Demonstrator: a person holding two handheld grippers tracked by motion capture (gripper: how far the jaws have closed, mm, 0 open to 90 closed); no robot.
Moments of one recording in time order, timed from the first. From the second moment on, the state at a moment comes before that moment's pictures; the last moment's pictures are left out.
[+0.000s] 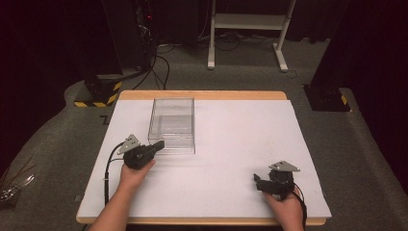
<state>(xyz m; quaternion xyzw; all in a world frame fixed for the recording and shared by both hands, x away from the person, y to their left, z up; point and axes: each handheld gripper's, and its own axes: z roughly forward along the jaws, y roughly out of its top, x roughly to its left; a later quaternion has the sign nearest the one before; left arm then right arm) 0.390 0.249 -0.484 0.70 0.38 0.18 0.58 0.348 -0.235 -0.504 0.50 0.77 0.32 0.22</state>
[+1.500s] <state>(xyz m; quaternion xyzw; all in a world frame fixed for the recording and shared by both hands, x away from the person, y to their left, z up) 0.405 0.253 -0.489 0.70 0.35 0.13 0.61 0.347 -0.235 -0.504 0.50 0.77 0.32 0.22</state>
